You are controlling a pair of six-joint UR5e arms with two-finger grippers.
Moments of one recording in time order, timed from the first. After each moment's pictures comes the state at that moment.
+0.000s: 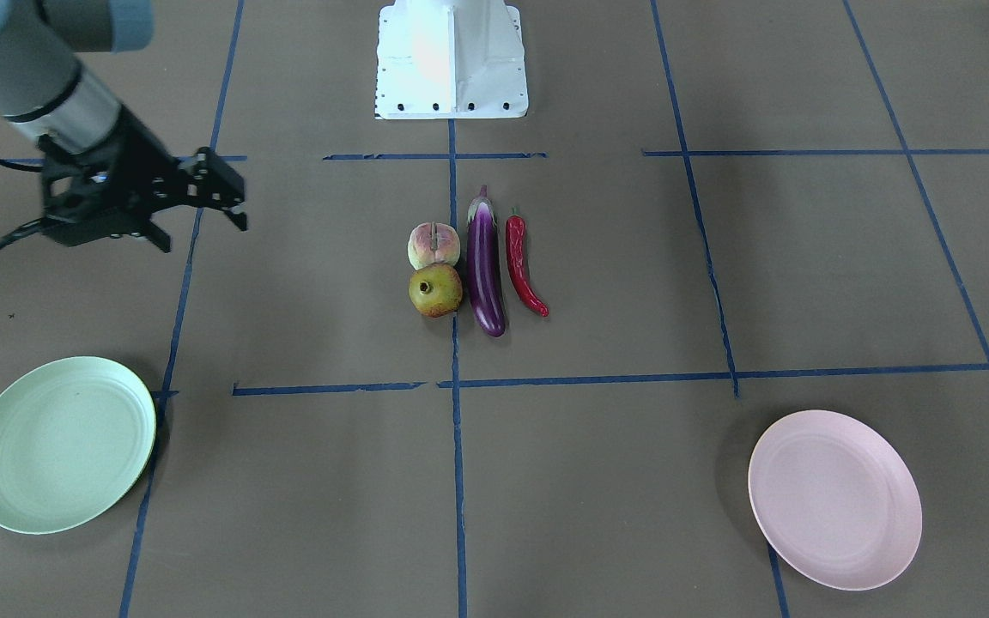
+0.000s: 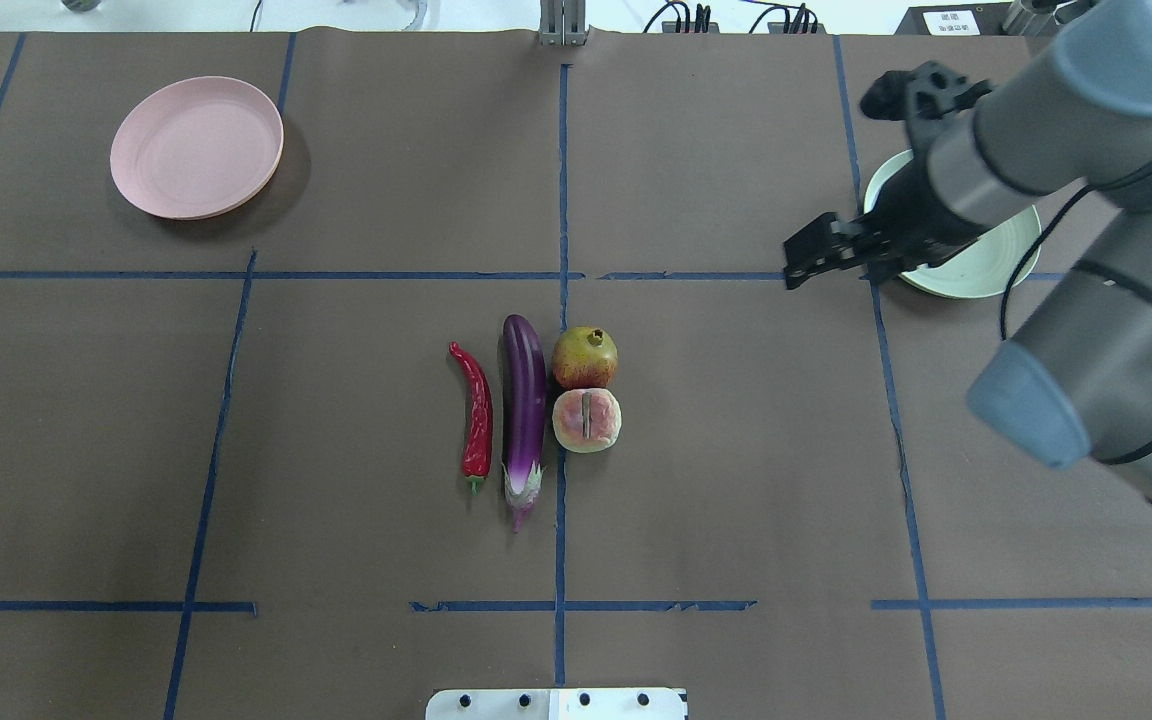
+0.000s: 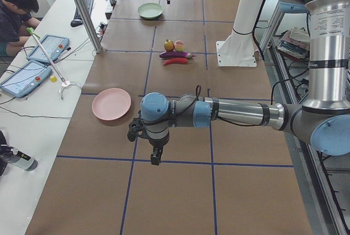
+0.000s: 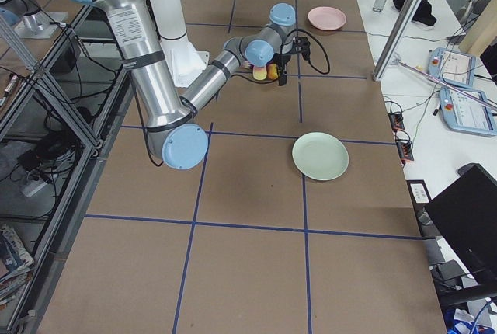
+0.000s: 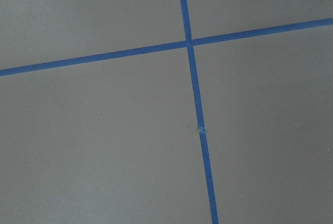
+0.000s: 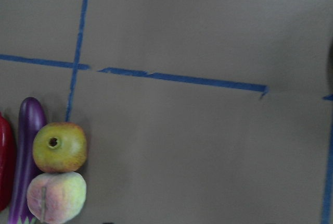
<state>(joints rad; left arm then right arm) -1.59 -1.47 -1.76 -1.48 -2.32 0.17 0.80 -1.16 1.97 -1.53 2.14 0.95</state>
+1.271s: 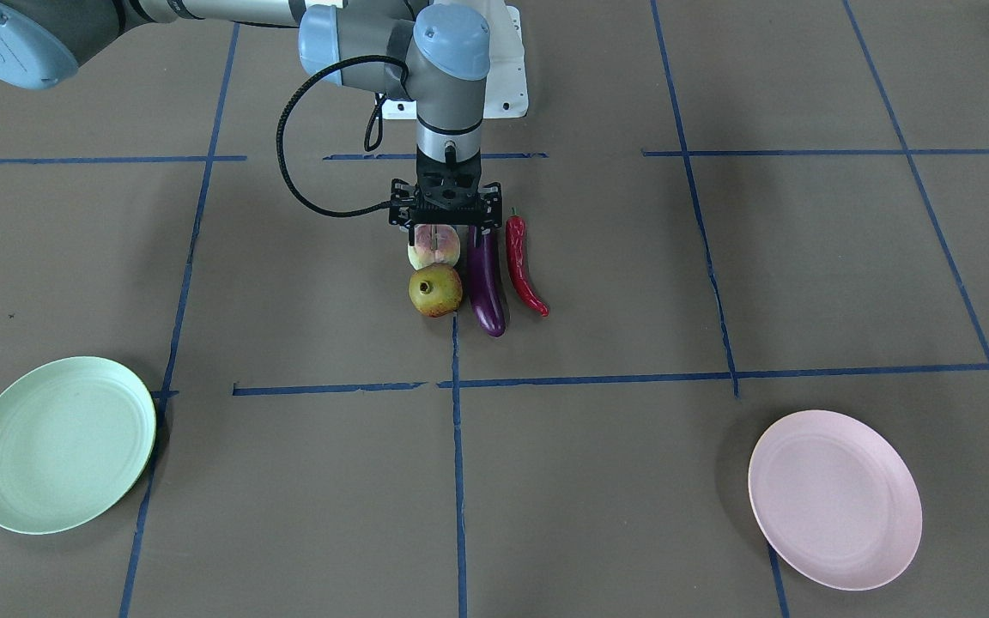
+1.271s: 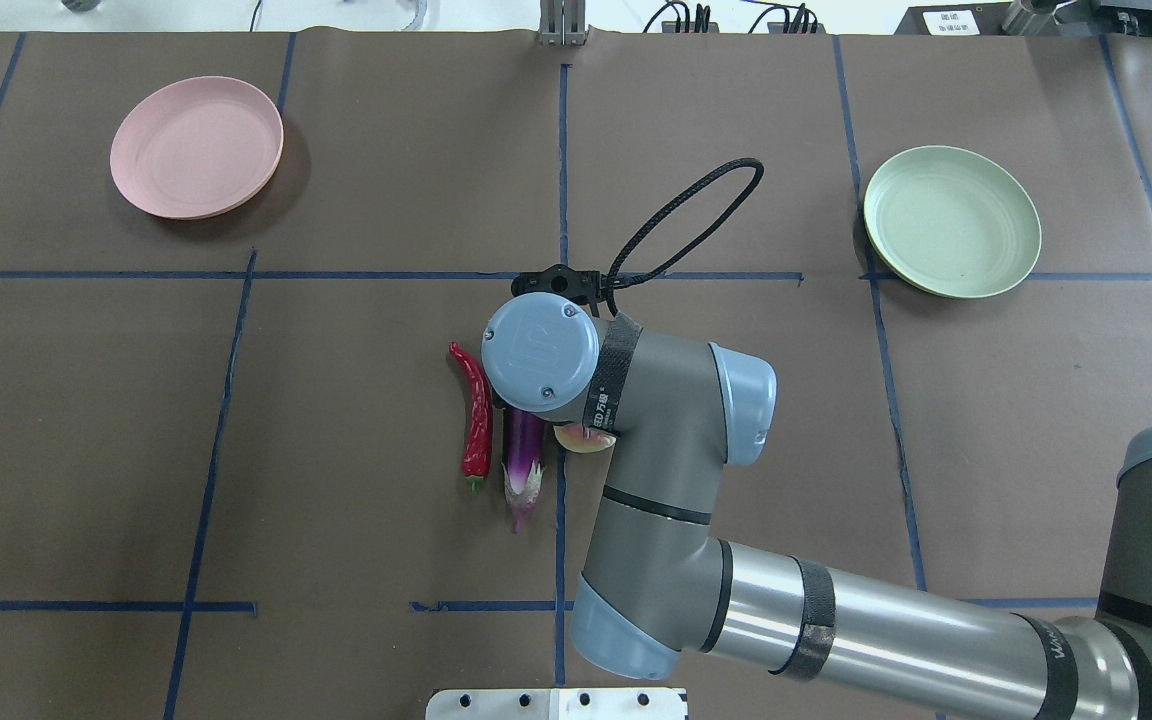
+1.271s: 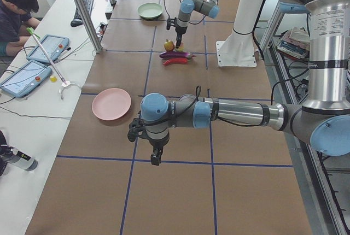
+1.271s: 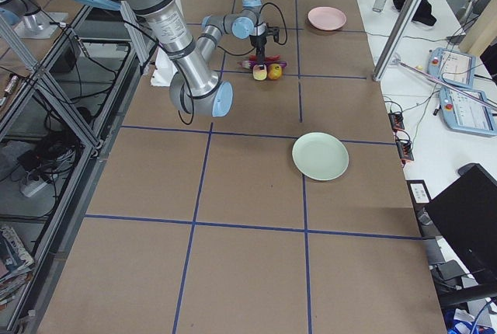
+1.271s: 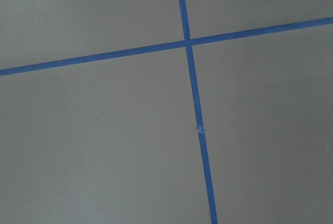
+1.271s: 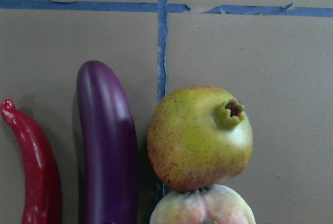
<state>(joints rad) -1.59 -1.47 -1.76 -1.48 -2.32 0.17 0.39 -0.75 1.58 -1.71 1.62 1.29</state>
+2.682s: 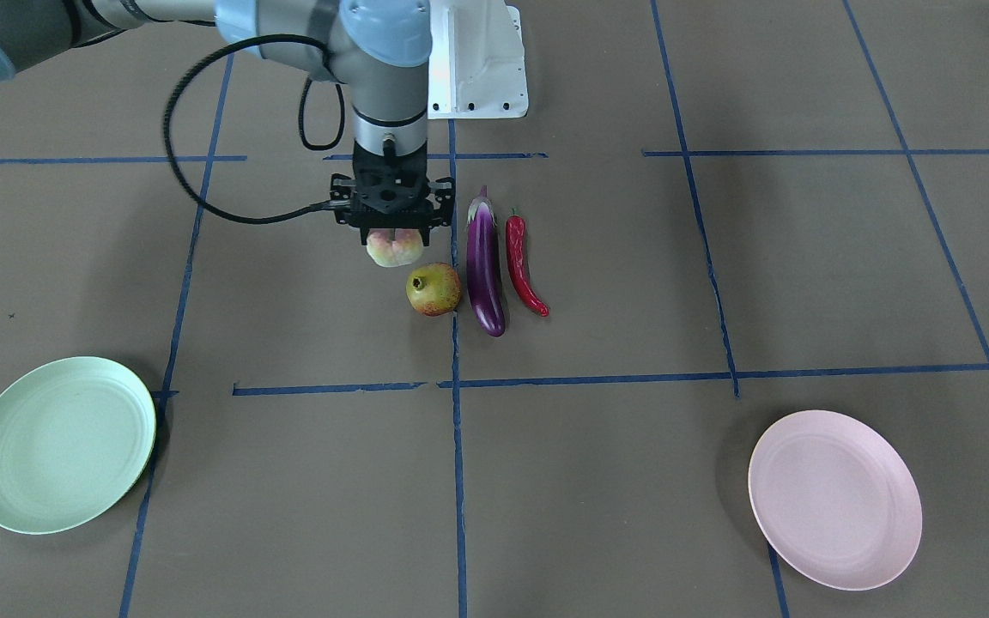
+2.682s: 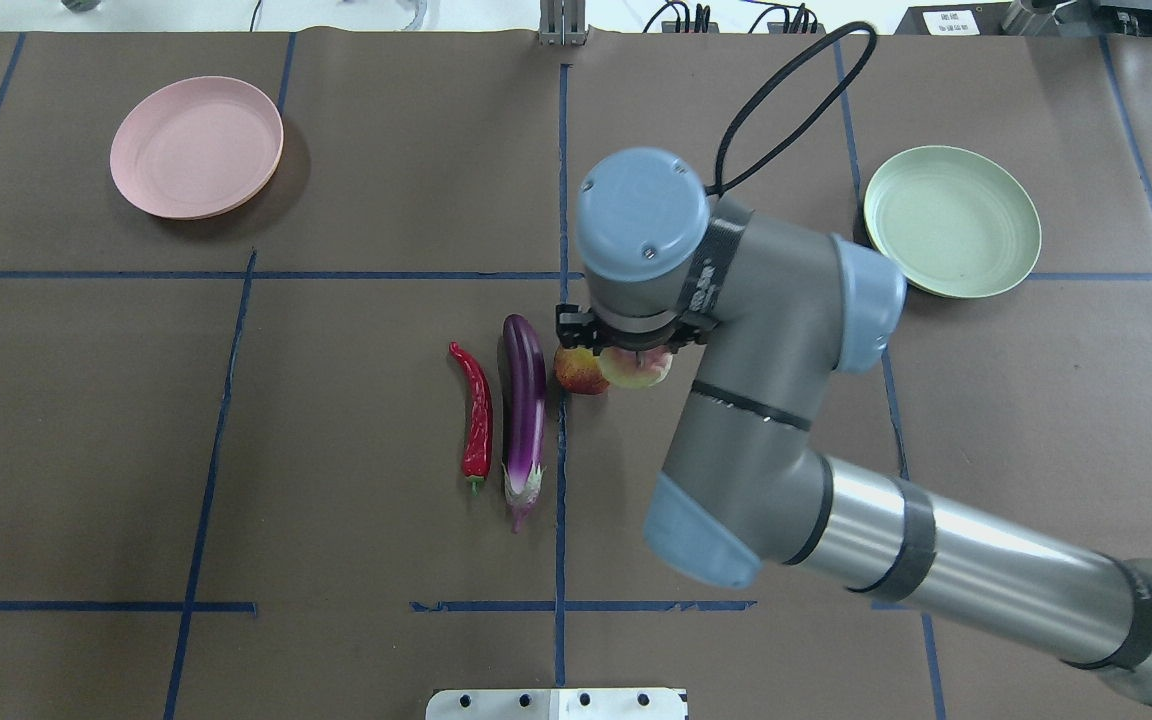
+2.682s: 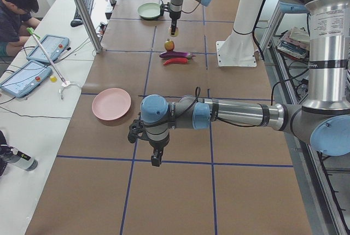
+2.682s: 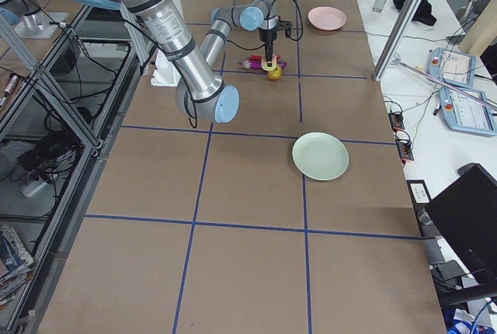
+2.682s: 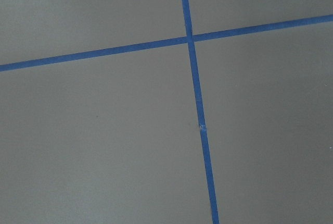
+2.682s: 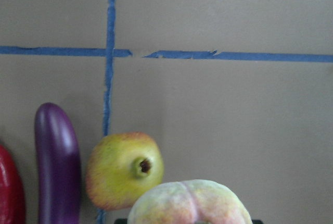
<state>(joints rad) -1.59 -1.47 -1.75 -1.48 -2.32 0.17 0.59 -0.83 1.77 -1.84 1.83 1.11</state>
